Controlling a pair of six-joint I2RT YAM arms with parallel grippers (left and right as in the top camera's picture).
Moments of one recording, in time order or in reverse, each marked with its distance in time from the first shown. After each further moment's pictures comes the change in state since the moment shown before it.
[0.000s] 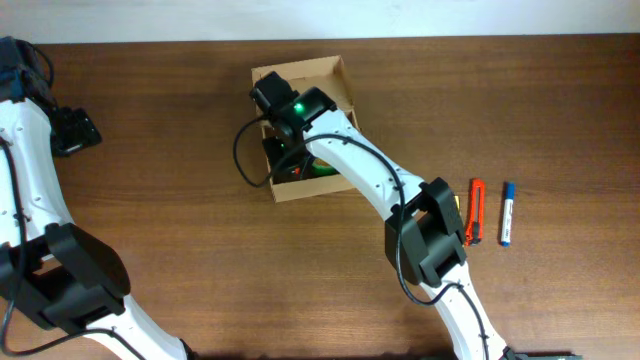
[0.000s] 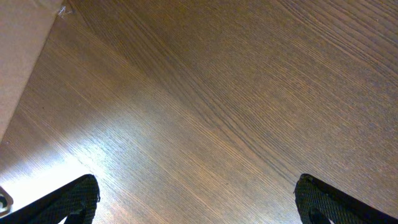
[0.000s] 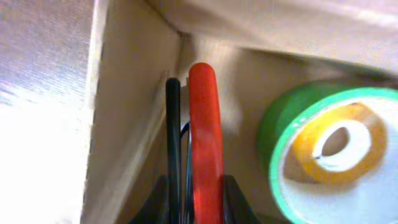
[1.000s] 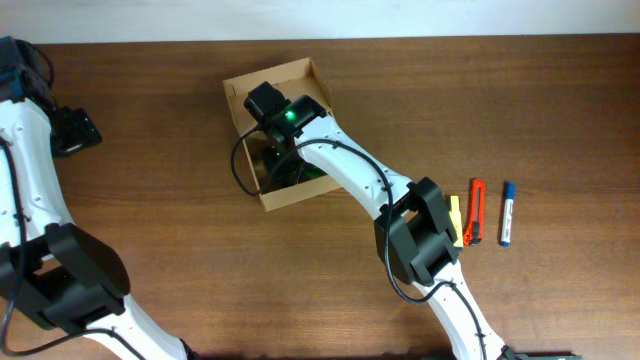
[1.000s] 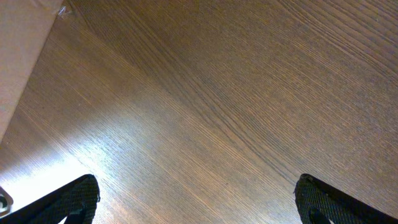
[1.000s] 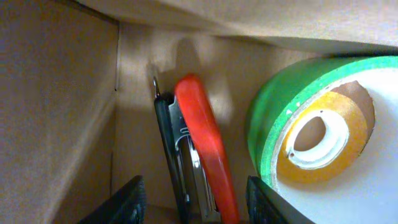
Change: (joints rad) left arm 0.000 0.000 0.000 0.000 0.000 0.000; right arm 0.030 0.045 -0.008 0.005 0.023 -0.059
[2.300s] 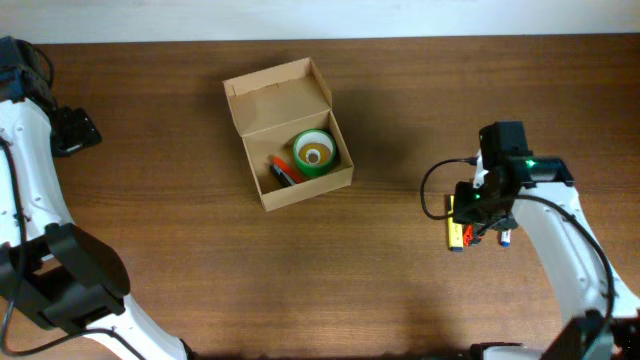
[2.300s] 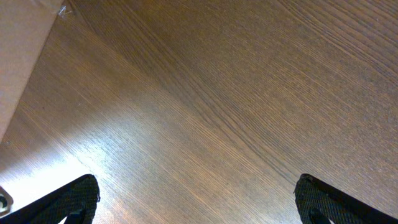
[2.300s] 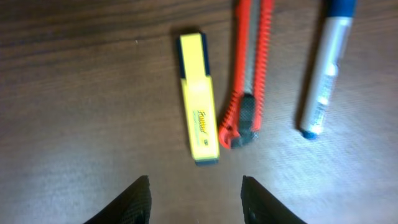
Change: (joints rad) left arm 0.000 0.000 0.000 -0.001 0.000 0.000; right arm -0.693 -0.940 -1.143 0.119 0.021 -0.024
